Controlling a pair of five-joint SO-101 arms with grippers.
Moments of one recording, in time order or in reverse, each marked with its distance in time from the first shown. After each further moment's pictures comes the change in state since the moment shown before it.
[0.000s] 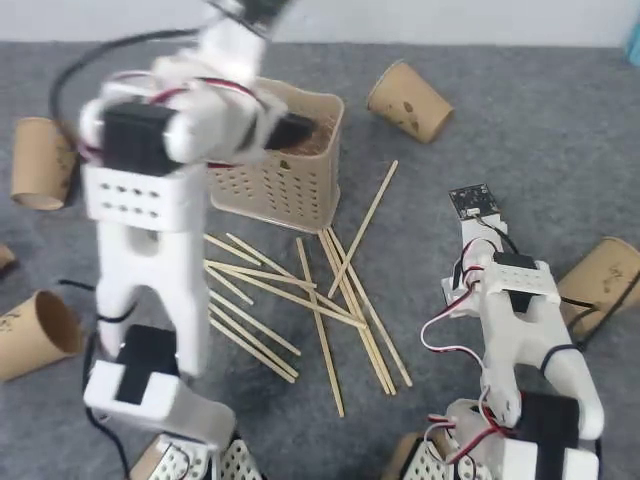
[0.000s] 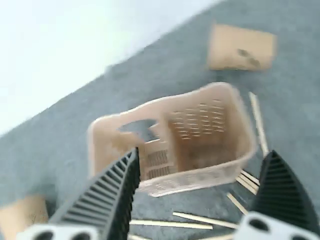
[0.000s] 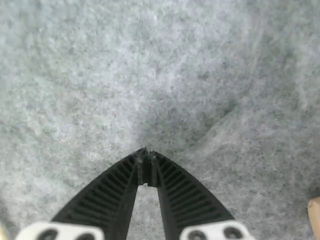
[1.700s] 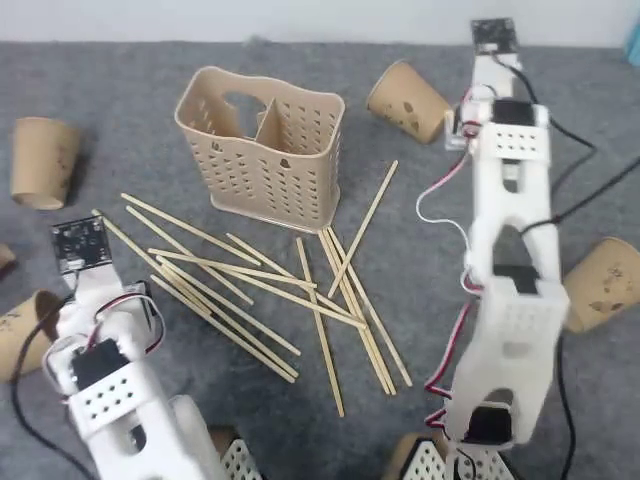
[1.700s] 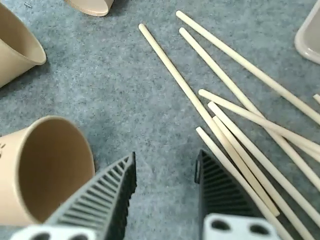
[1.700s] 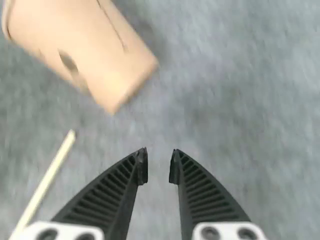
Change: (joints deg) left arm -41.8 -68.0 124.9 -49.2 4.1; right arm -4.6 52.0 -92.0 16.4 -13.2
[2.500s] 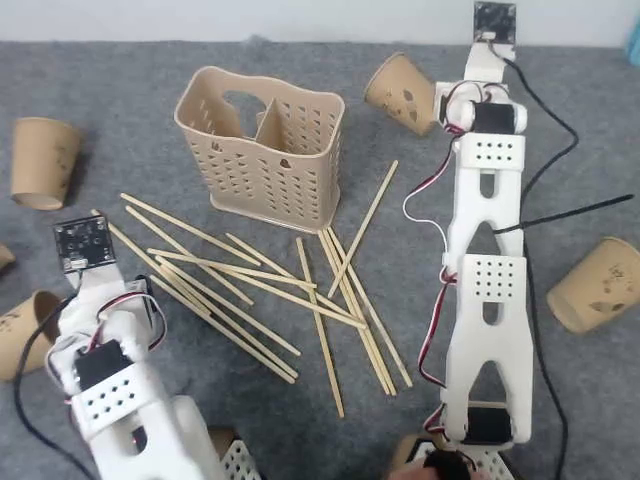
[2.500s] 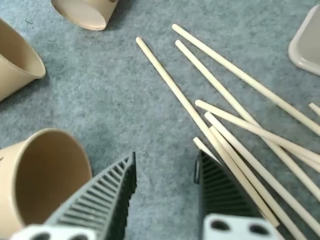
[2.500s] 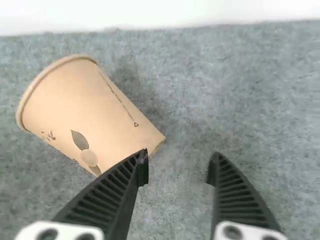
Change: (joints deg) left arm 1.1 -0.4 1.4 -3.6 0.0; right arm -1.3 35.8 -55.2 8.3 -9.1
